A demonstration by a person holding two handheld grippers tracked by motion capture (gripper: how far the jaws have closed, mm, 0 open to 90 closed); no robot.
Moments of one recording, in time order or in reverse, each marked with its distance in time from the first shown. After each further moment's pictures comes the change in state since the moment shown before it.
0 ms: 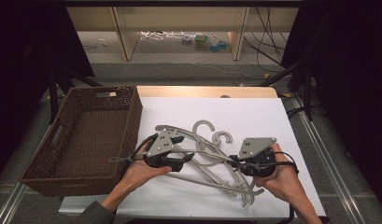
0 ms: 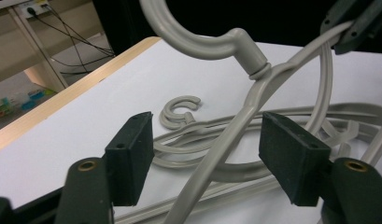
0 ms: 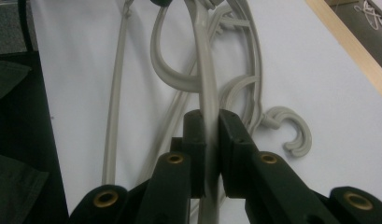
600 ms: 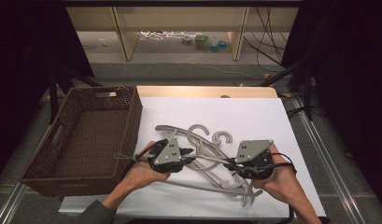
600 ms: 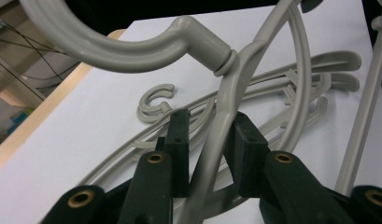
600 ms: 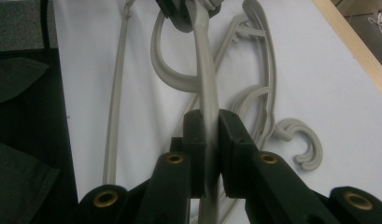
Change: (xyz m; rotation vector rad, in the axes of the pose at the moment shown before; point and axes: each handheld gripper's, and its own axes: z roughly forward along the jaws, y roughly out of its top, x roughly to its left) left arm -0.010 0.002 0.004 0.082 -0.101 0.203; right arm 0.006 0.005 0.001 -0.009 0.052 -0.051
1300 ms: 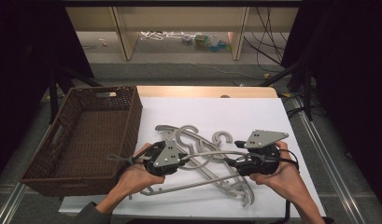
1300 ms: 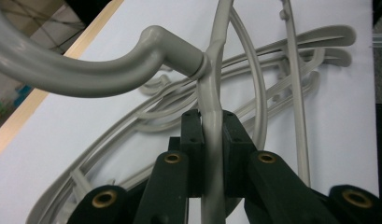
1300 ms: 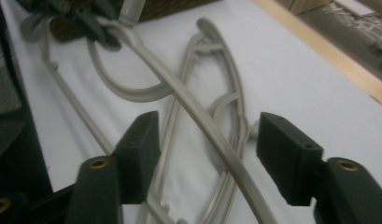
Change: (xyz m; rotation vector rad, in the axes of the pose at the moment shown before) left arm -0.004 0.010 -0.022 0.141 0.022 -0.022; right arm -0.013 -0.005 -0.010 -0.136 -0.116 0.260
